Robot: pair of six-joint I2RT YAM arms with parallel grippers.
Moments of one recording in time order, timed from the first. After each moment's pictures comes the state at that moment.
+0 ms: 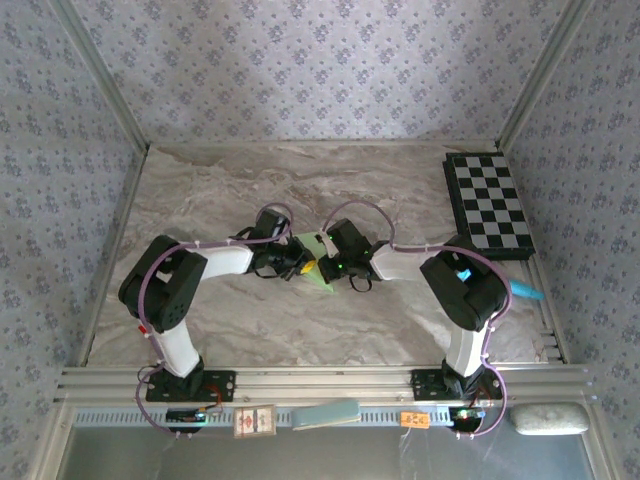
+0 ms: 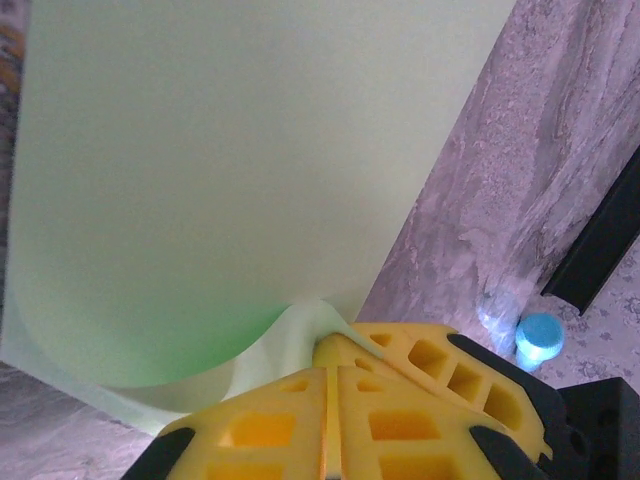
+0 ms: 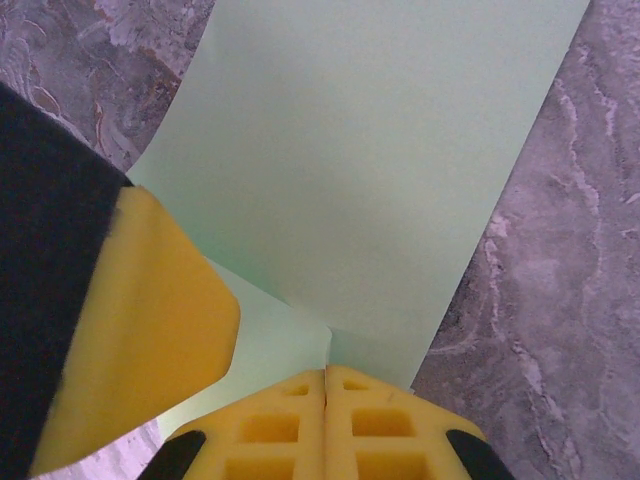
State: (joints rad) left arm -0.57 1.76 0.87 -0.01 0.49 -1.29; right arm 0.73 1.82 0.94 -0.05 -0.15 0.25
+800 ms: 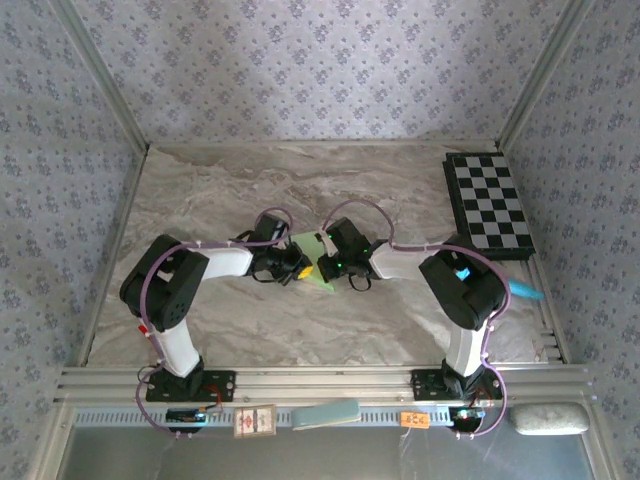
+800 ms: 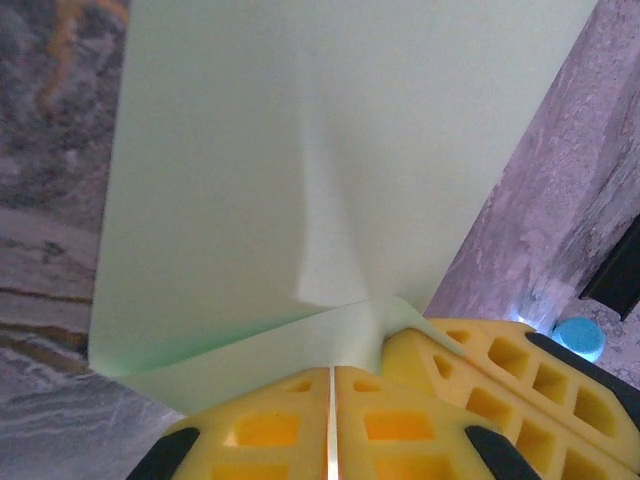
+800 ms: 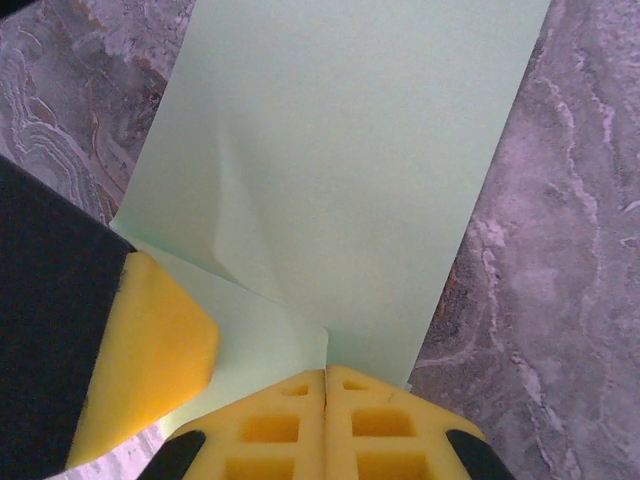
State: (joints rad) left arm -0.57 1.77 0.84 -0.02 0.48 -1.26; right arm 0.72 1.83 0.96 -0.06 -0.15 0.26
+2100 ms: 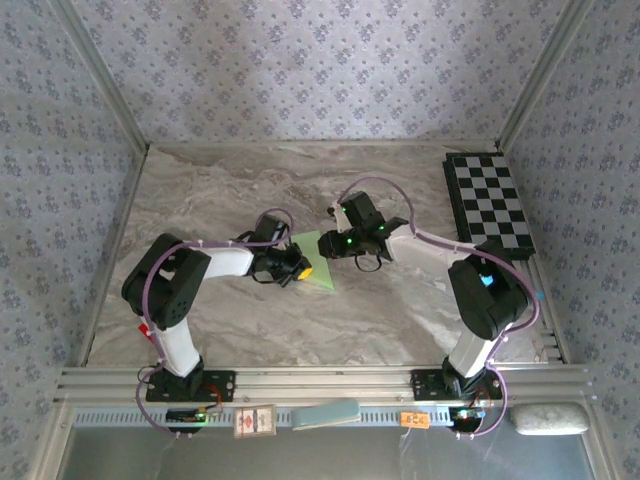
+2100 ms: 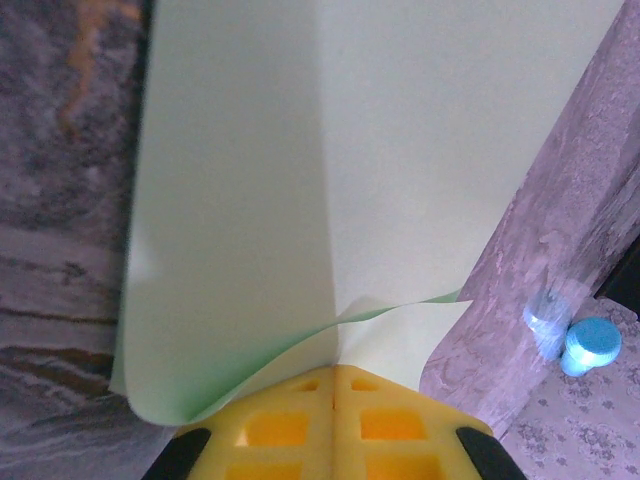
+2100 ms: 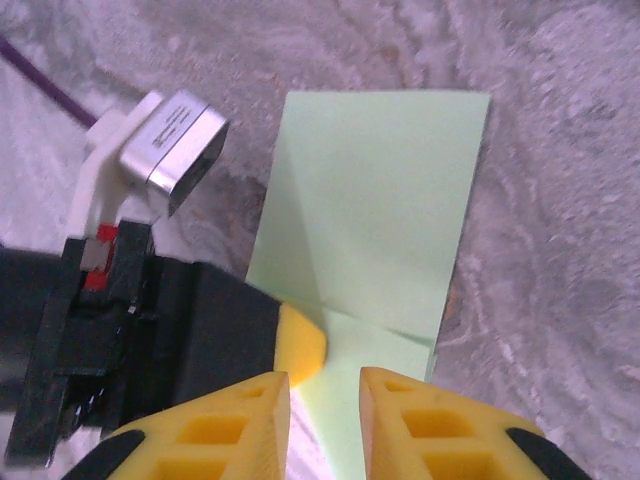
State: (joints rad) left arm -0.57 1.79 0.84 -0.03 0.48 -1.24; right arm 0.62 1.71 1.08 -0.27 -0.36 0.41
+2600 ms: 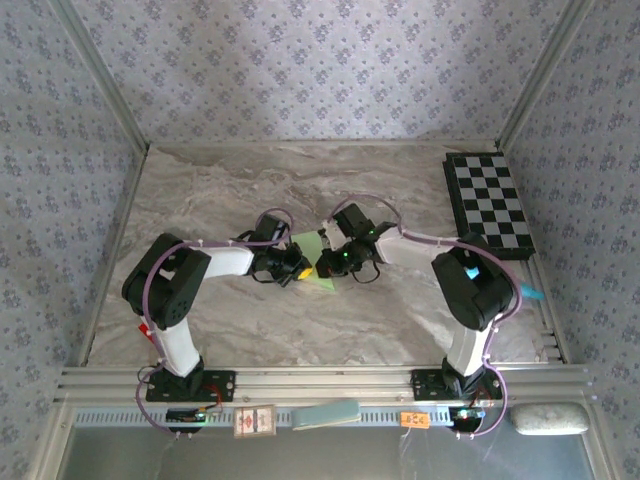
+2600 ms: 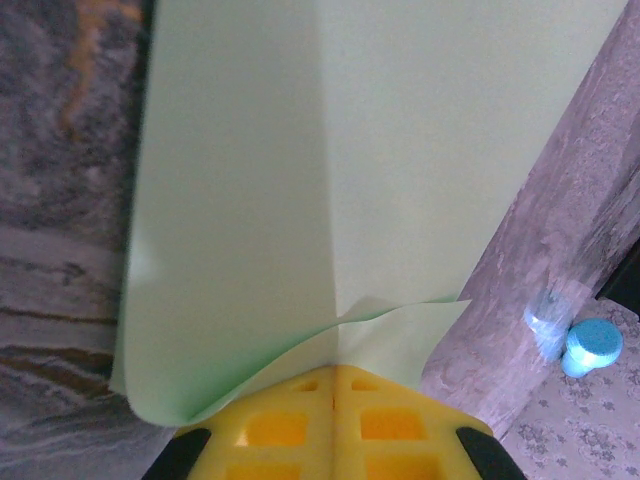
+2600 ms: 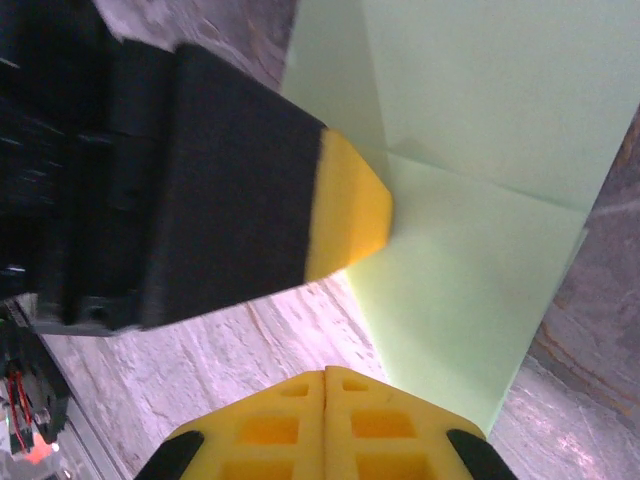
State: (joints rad) left arm -0.57 1.79 0.85 -0.04 0.48 -1.24; right arm 0.66 1.81 1.08 -0.37 -0.53 0.37
